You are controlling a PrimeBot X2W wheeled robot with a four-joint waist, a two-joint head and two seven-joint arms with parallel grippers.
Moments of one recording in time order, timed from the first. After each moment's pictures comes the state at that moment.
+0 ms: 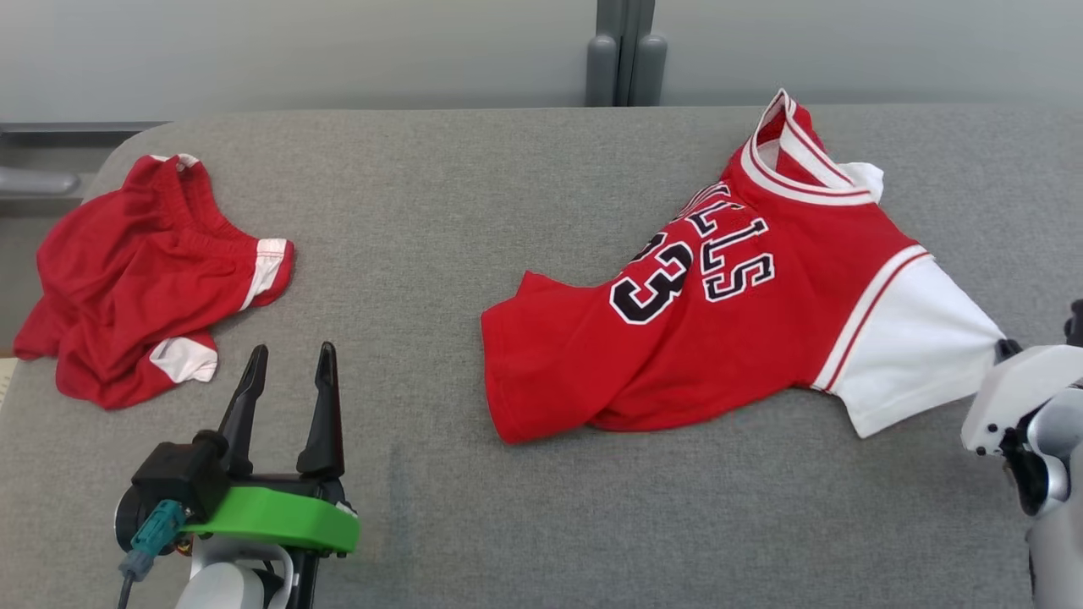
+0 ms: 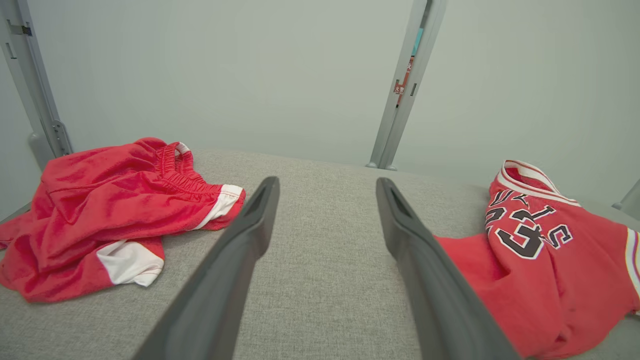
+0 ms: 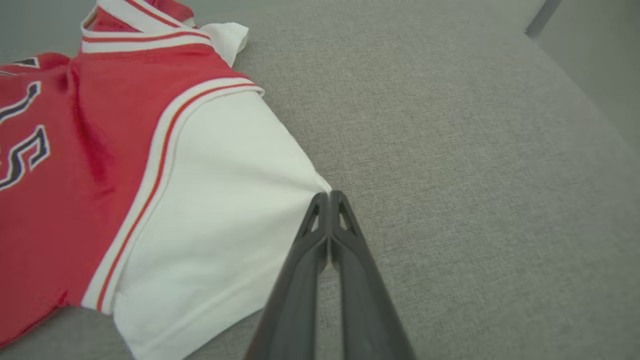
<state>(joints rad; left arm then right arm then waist) -0.12 0.15 -0.17 0.18 -0.40 -0.06 -0.26 -0.38 -0.18 -0.33 0.55 0.07 0.13 0.27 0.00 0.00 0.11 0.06</state>
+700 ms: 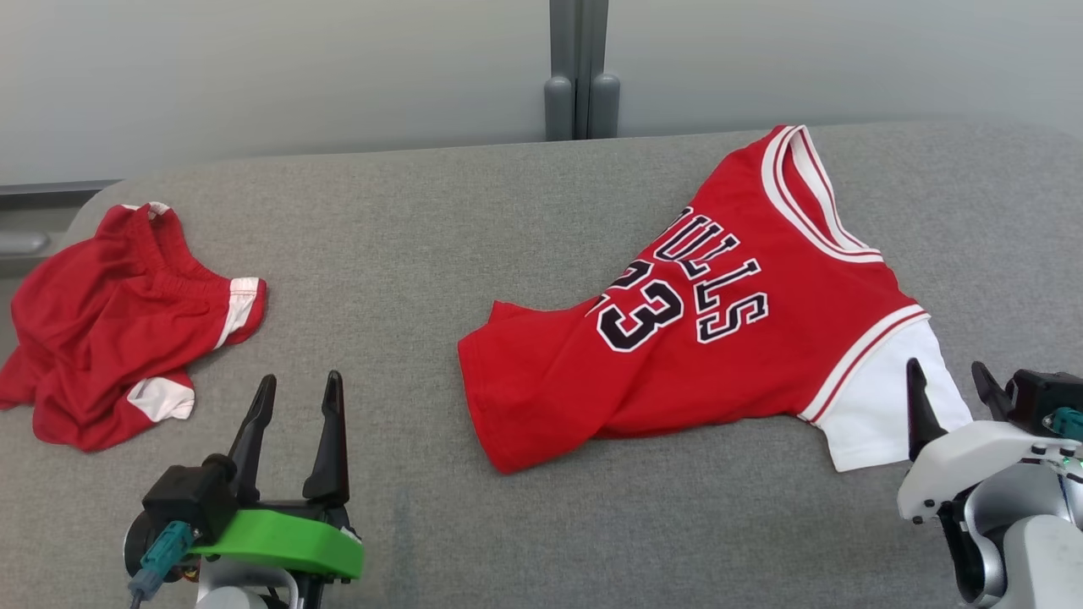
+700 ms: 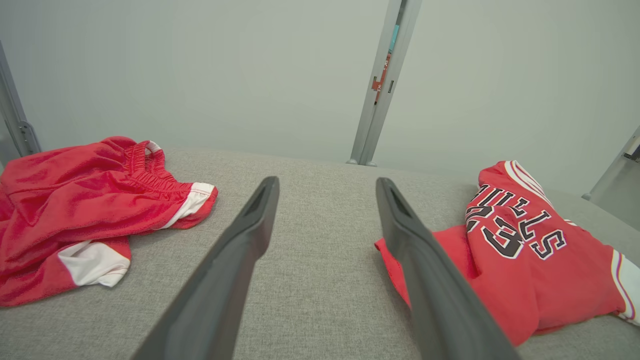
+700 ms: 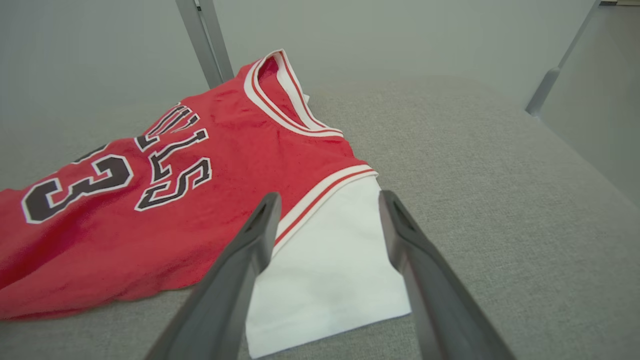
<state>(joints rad) -0.08 0.15 -0.19 0.19 -0.41 -0.05 -0.26 -0.12 -0.08 -0.24 0.24 0.08 0.13 0.11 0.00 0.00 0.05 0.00</state>
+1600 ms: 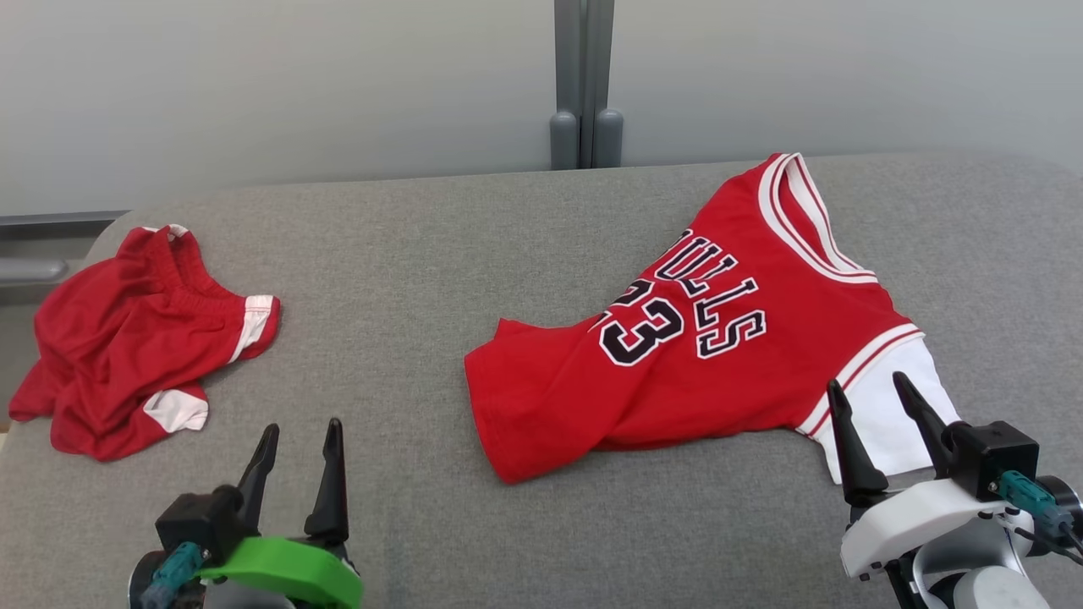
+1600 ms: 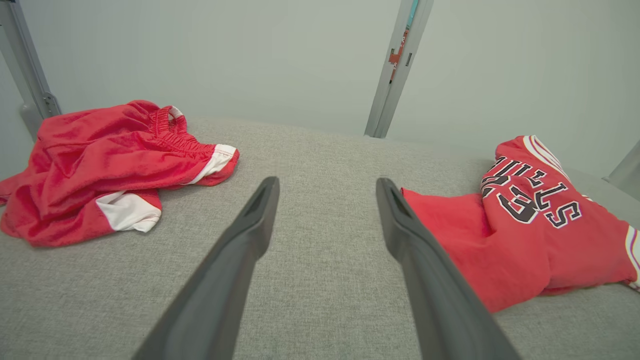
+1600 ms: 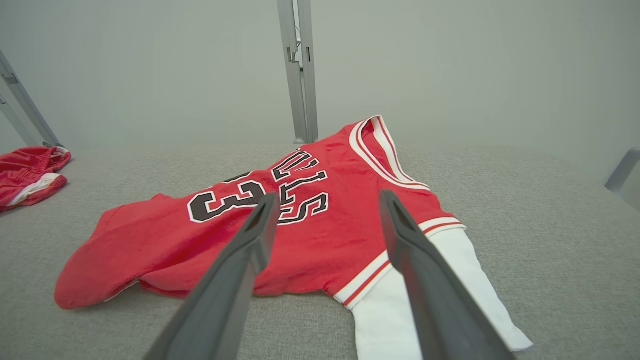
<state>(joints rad) -0.03 0.16 -0.20 0.25 -0.43 -0.03 -0.24 0.03 -0.10 0.00 0.04 0.14 0.13 -0.05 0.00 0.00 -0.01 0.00</state>
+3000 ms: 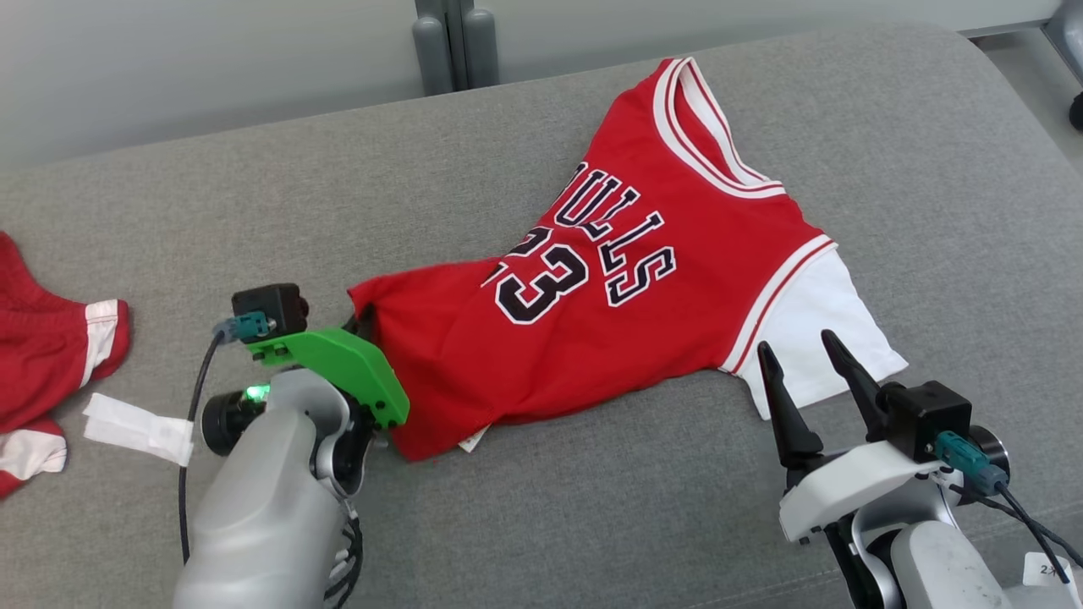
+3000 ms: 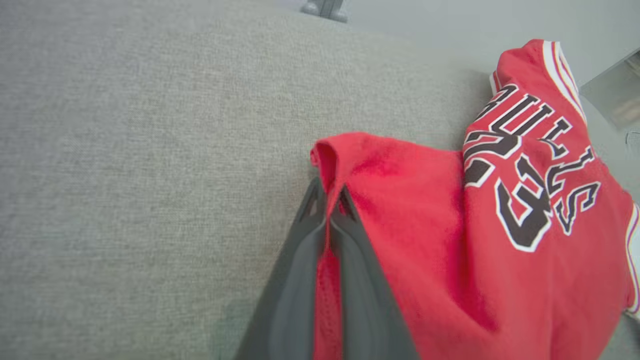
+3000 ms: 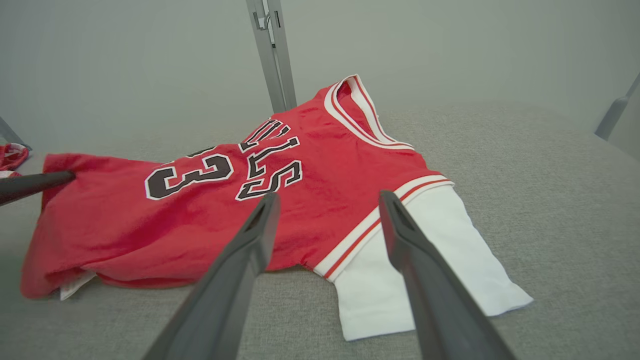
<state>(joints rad) -0.63 0.05 -0.31 0.91 -0.62 -0.03 0.02 -0.09 -0.08 0.11 0.12 0.16 0.13 -0.09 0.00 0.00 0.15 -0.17</state>
